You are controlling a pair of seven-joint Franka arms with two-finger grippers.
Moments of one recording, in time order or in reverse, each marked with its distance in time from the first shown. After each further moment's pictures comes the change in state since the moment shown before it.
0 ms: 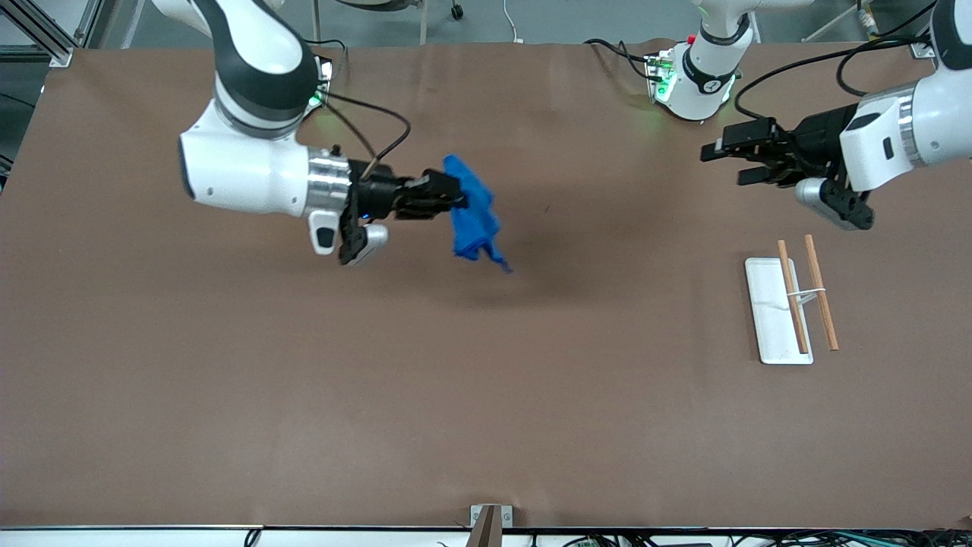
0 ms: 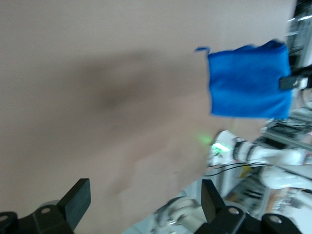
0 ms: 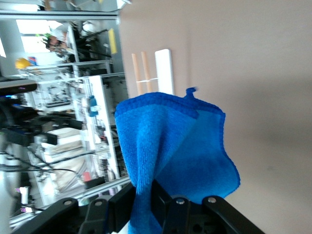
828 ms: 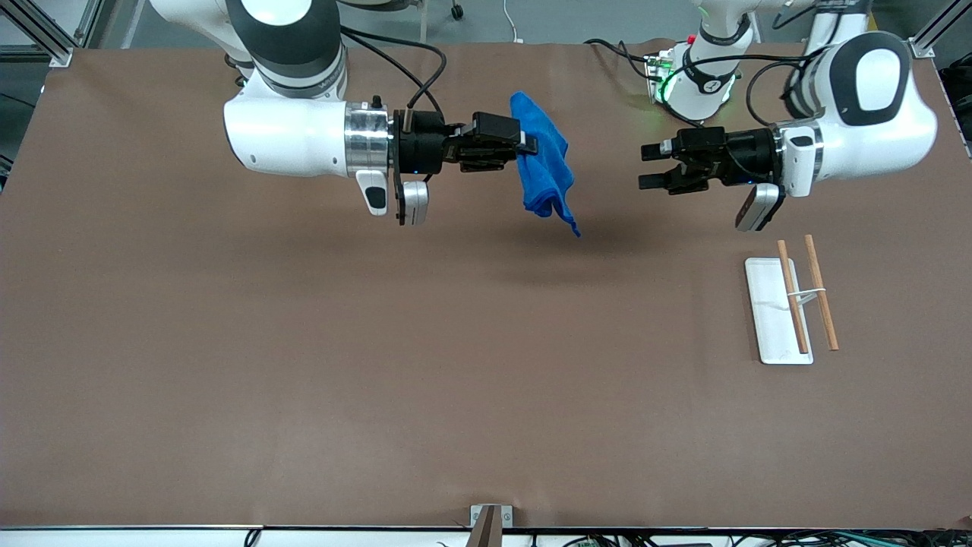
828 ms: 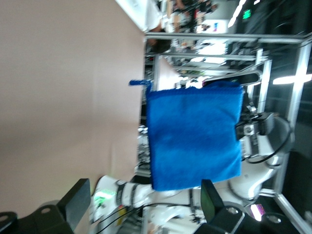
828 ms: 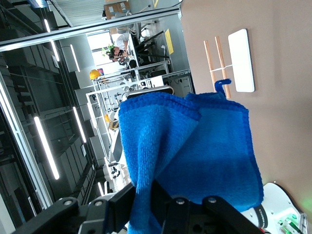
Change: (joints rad) left arm 0.002 -0.152 -0.051 -0.568 -0.797 0.252 0.432; right arm 0.104 0.009 0.001 0.082 0.278 0.063 0.000
